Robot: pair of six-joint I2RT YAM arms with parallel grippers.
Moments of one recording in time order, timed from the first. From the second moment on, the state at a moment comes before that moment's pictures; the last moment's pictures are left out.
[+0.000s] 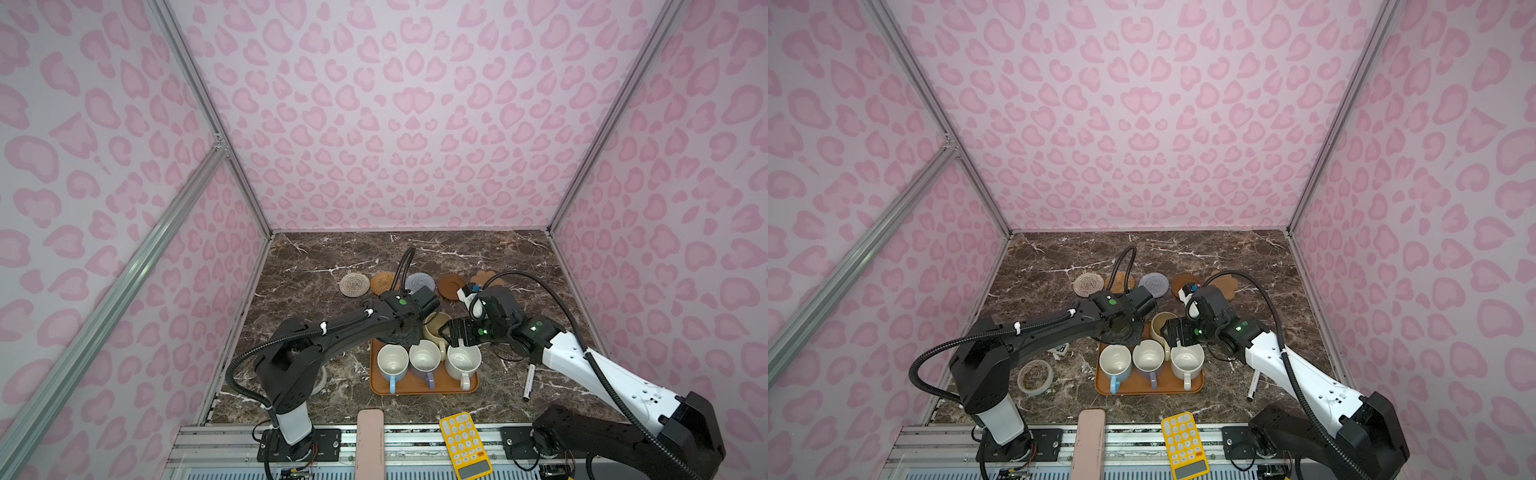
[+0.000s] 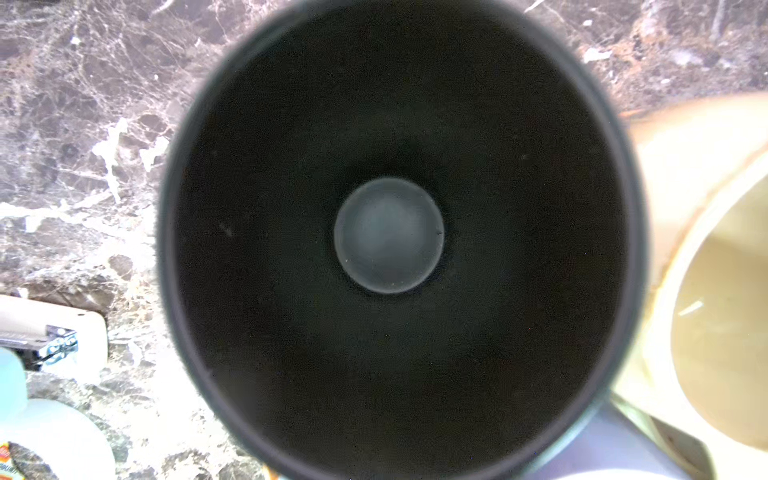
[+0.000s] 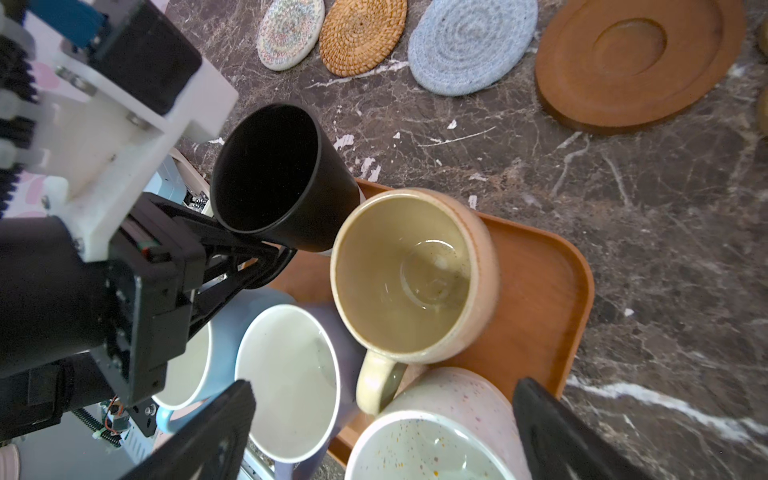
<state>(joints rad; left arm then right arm) -0.91 1.76 1.33 -0.96 -0.22 -0.76 0.61 1.14 0.82 -0.53 -0.21 0.43</state>
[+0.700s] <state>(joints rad) -0.91 1.68 1.35 -0.99 -0.24 -0.78 0.65 1.13 0.84 -0.48 -0.21 0.43</state>
